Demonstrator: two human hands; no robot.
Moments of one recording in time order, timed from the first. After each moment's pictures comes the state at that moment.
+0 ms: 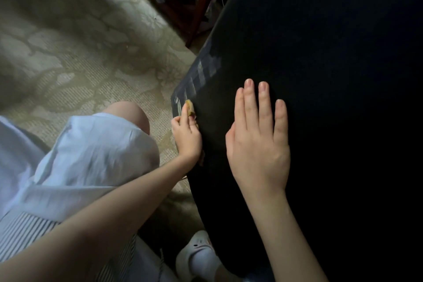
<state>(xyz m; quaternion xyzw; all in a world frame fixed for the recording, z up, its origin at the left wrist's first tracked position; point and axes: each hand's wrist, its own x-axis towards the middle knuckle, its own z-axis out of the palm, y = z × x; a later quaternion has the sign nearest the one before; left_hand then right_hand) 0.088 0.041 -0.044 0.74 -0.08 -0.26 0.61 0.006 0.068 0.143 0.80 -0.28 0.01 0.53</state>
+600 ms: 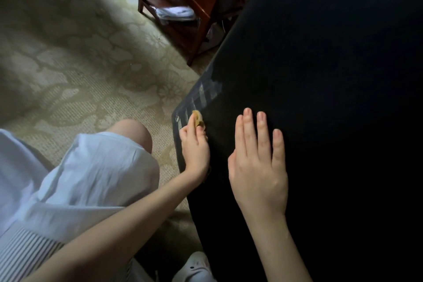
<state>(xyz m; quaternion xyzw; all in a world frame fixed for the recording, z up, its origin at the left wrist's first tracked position) 0.085 0.042 0.010 0.71 -0.09 -0.25 0.65 -0.002 0.069 0.144 0.81 -0.28 -0.01 0.52</state>
